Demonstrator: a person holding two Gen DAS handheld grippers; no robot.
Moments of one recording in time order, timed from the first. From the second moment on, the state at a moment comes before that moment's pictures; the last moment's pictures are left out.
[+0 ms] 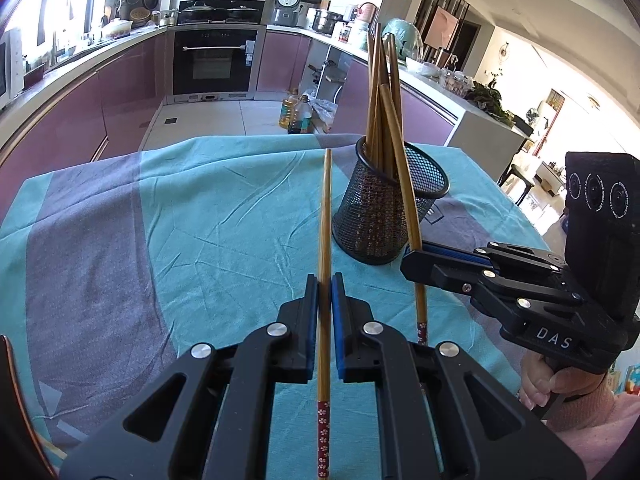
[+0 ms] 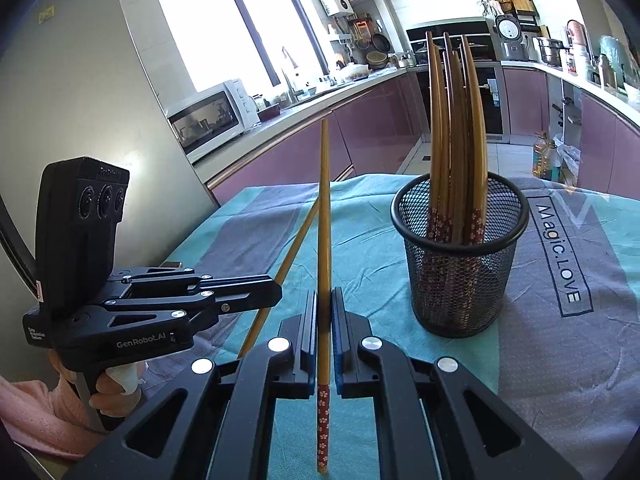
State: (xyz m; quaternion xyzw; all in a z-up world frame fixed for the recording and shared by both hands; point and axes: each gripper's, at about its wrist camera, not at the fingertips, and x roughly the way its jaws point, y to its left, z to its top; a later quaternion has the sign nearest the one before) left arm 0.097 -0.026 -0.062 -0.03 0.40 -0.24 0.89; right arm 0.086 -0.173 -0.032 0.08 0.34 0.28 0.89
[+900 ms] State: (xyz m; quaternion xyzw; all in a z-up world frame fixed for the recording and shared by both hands) left arm 0.094 -0.023 -0.045 -0.04 0.37 -0.26 0.89; right arm 0.081 -0.197 -0.014 0.09 0.32 0.27 0.90
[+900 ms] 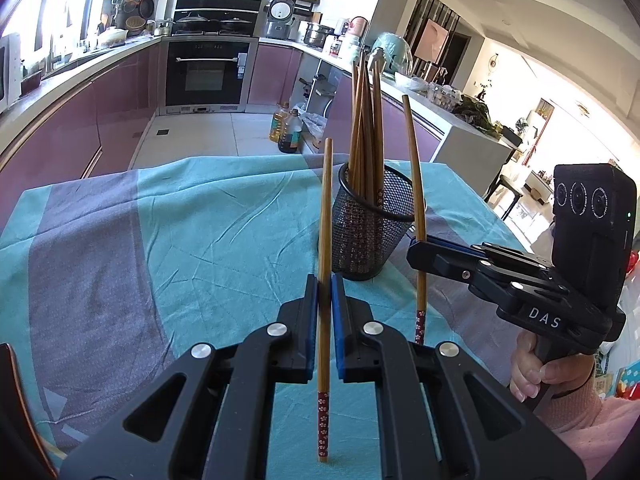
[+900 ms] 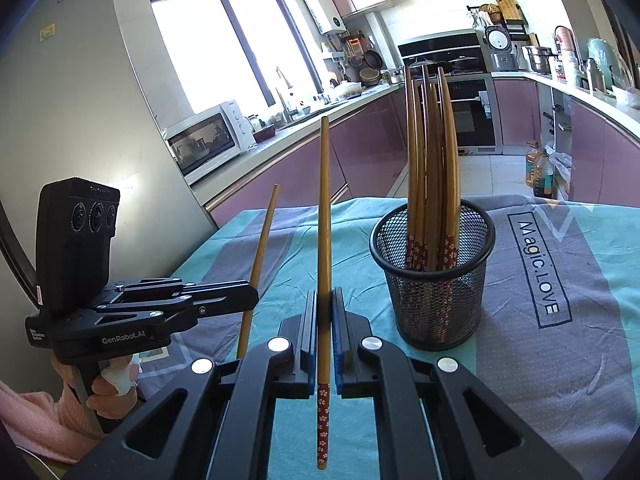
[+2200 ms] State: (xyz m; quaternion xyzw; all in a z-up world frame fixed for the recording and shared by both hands) left arm 0.091 -0.029 -0.029 -0.04 0.36 -0.27 0.90; right arm 0.080 -0.211 -0.001 0.10 0.30 0.26 0.91
